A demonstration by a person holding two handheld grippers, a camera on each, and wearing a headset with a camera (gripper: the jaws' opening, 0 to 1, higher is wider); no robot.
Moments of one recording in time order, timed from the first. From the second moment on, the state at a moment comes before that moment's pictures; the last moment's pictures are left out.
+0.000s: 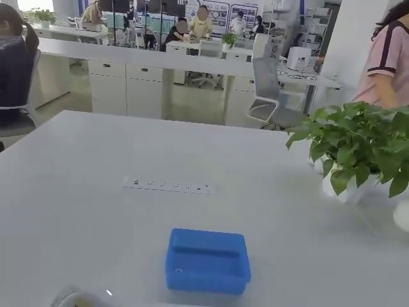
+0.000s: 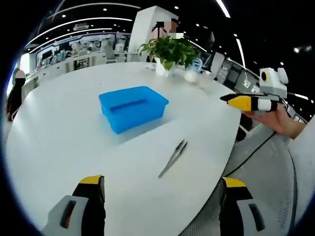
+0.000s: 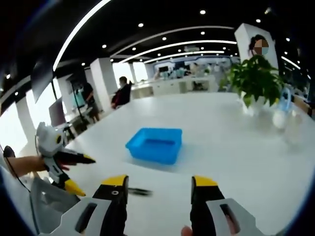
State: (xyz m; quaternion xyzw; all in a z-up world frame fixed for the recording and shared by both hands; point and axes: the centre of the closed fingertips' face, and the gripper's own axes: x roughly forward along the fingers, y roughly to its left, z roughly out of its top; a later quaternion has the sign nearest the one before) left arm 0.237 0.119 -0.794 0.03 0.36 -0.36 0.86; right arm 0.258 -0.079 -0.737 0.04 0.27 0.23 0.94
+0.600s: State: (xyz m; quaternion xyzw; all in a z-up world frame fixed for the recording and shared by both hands) left arm 0.241 0.174 -0.719 -0.01 0.25 -0.20 0.95; right arm 0.262 -0.103 -0.736 0.01 0.26 0.18 0.95
